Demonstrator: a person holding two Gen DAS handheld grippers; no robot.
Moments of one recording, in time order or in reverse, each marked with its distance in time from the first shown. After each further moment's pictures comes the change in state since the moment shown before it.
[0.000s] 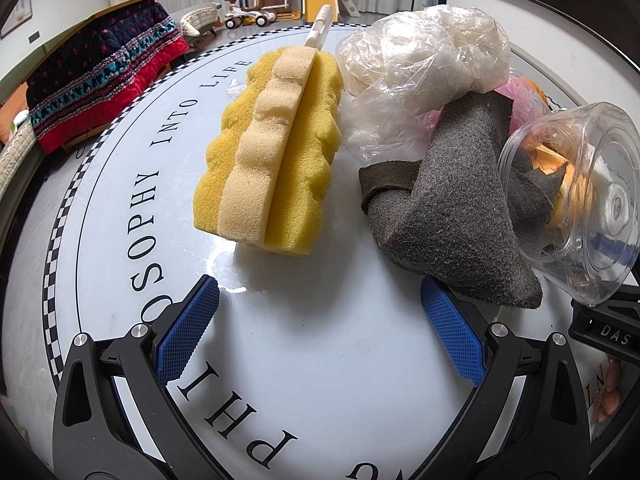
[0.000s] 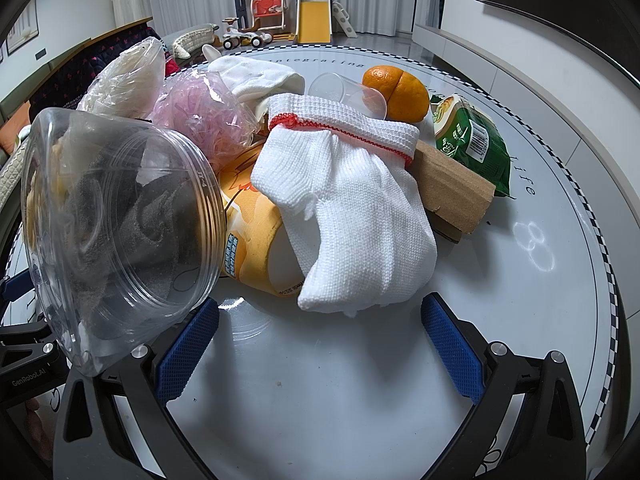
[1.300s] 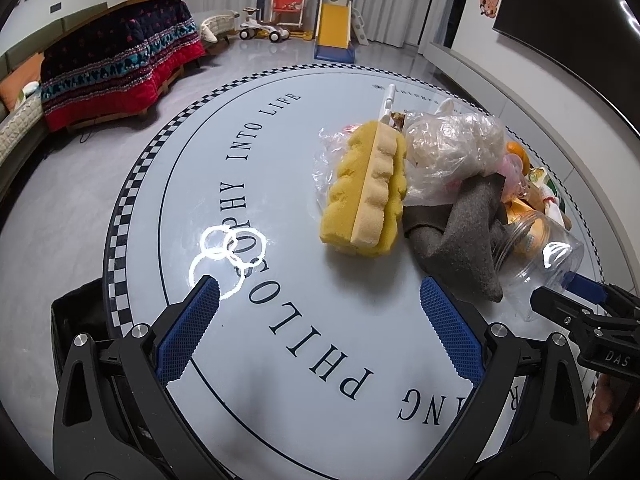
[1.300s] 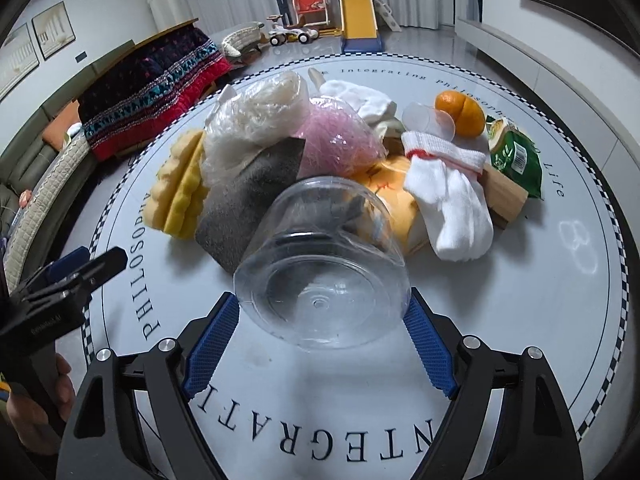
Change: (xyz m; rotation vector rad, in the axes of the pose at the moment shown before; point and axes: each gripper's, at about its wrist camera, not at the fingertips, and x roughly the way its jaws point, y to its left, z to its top) left arm -0.054 0.074 -0.001 -0.116 -0.091 -0.073; right arm -0.074 0.046 -0.002 -0.015 0.035 0.201
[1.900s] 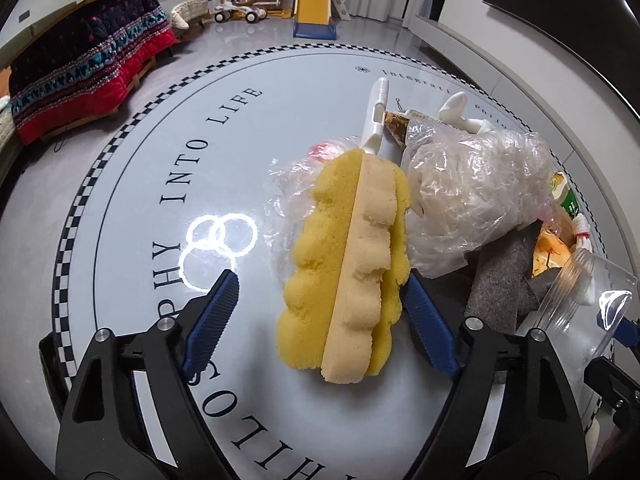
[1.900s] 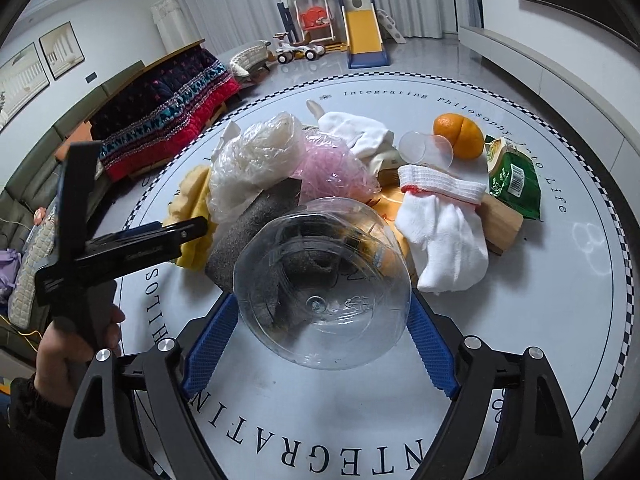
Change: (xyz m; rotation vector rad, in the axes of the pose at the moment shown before) left arm 0.069 -0.017 0.055 0.051 0.099 -0.053; right arm -0.021 -0.018 0.014 0.020 -0.059 0.070
